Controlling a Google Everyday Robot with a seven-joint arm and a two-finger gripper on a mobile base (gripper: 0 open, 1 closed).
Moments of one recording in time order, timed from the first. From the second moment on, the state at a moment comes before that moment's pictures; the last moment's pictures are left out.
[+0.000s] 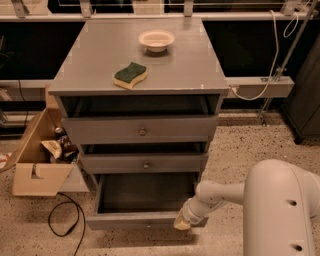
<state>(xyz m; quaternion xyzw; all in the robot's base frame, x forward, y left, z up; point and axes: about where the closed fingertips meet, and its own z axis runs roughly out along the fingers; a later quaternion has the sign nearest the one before) 0.491 -0.084 0.255 -0.62 0.74 0.22 0.11</state>
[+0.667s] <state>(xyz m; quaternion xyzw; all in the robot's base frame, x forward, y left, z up) 0.493 -0.083 0.199 -0.66 0.71 0.21 0.15</state>
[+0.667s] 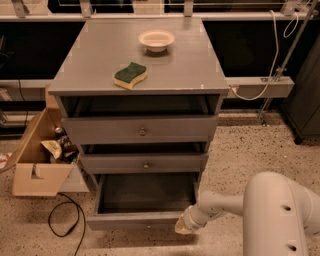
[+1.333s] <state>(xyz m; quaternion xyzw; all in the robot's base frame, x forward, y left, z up) 0.519 -0.086 0.151 -0.68 0.67 0.18 0.24</state>
